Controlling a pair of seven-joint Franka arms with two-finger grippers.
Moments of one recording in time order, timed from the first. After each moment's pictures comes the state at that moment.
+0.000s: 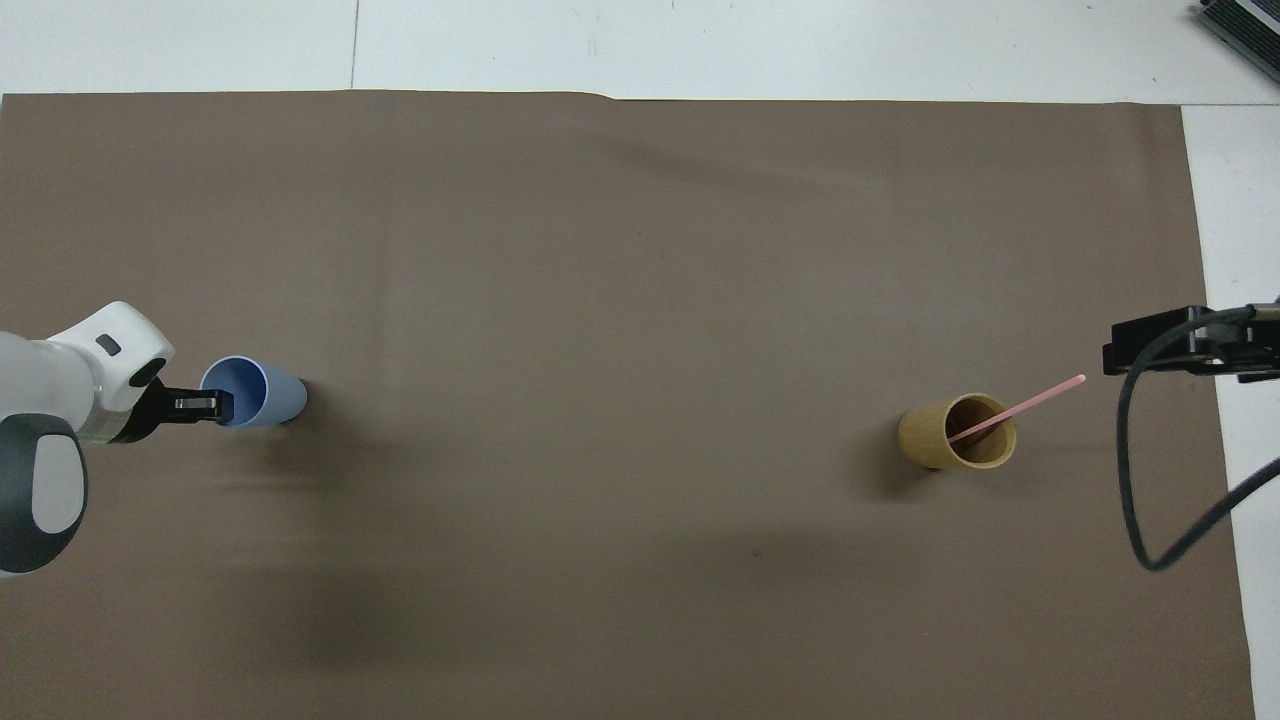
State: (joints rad) left arm 0.14 -0.05 -0.08 -2.28 -0.02 2.26 0.10; right arm -0.02 -0.06 0.08 -1.48 -0.01 1.42 0.14
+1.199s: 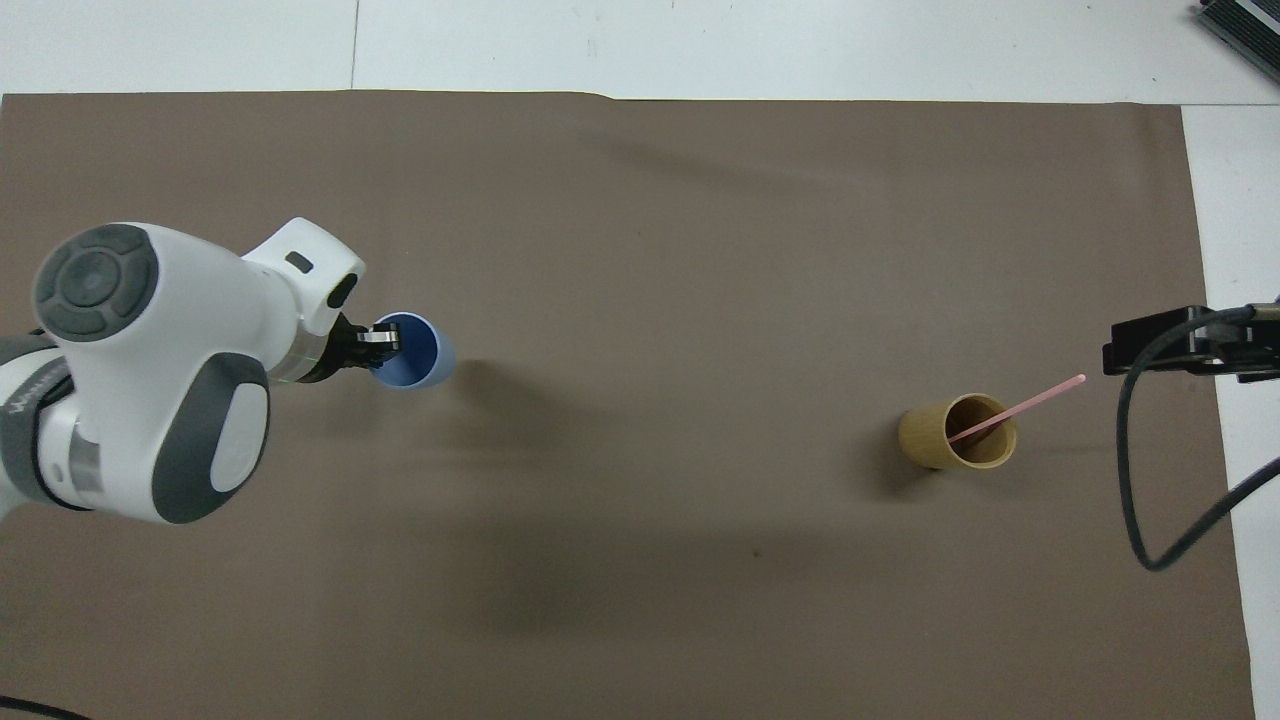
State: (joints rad) left arm -0.23 0.04 -0.10 -2.00 -0.06 2.11 -0.38; right arm -0.02 -0.06 0.08 -1.48 -0.01 1.42 0.14
